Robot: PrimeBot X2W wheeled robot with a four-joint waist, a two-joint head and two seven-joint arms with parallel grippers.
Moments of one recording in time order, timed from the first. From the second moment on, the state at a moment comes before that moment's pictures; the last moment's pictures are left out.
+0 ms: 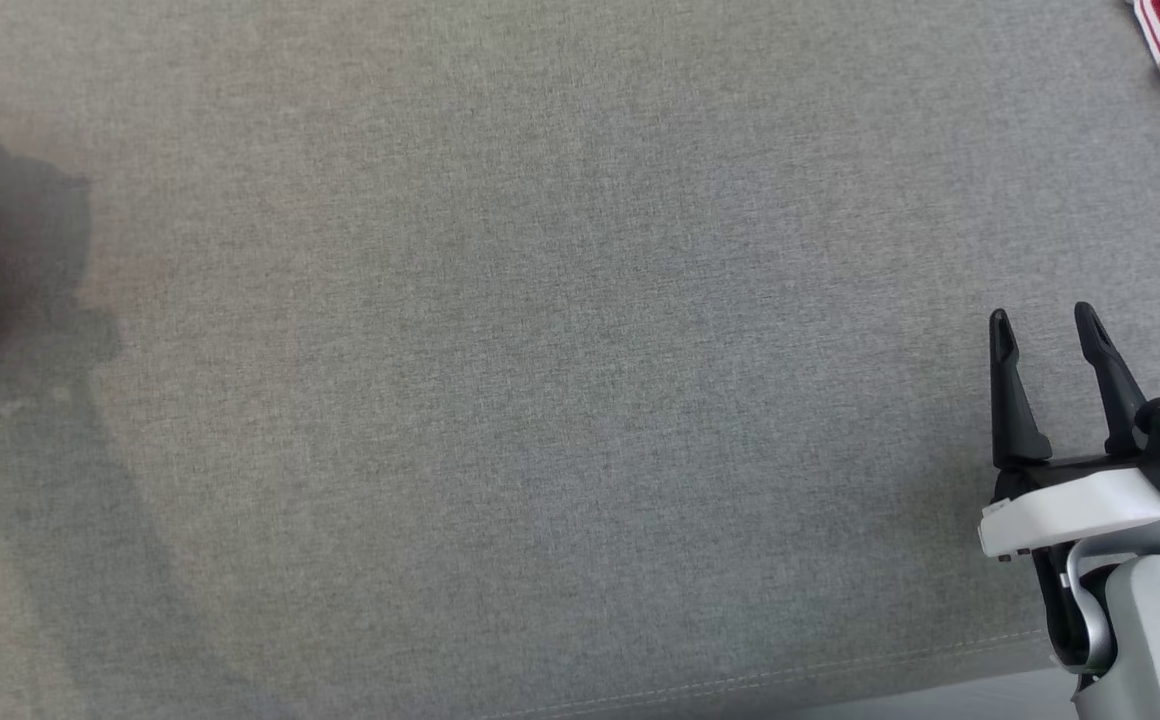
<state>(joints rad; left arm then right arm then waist) -0.92 0.39 0.06 0.98 -0.37 -0.11 -0.17 -0.17 -0.17 -0.04 0.15 0.19 0.13 -0.26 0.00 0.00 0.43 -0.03</state>
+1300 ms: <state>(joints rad) -0.87 0.06 -0.38 0.40 -0.43 -0.10 -0.07 -0.14 -0.06 -0.03 0.23 0.22 0.13 -0.26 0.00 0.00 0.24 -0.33</state>
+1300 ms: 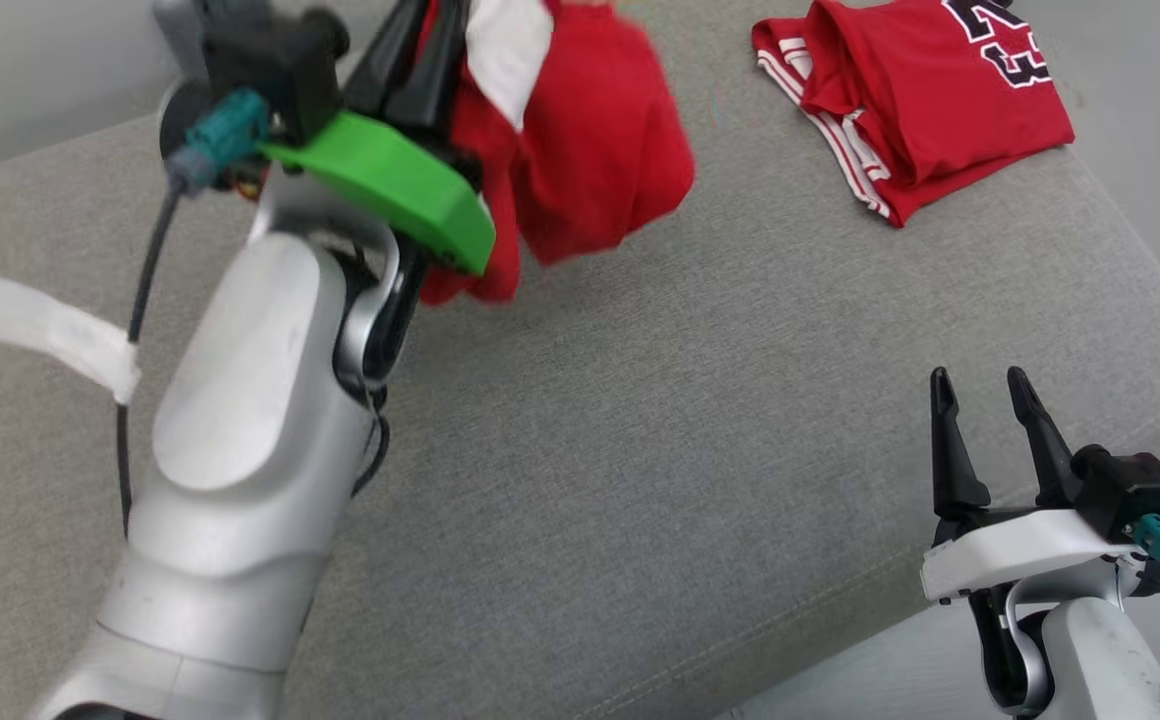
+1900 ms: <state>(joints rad) -0.46 0.08 -0.40 0.56 -0.47 -0.06 -0.22 -0.13 -0.08 -0.01 0.25 0.21 0.13 -0.26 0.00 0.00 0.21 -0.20</state>
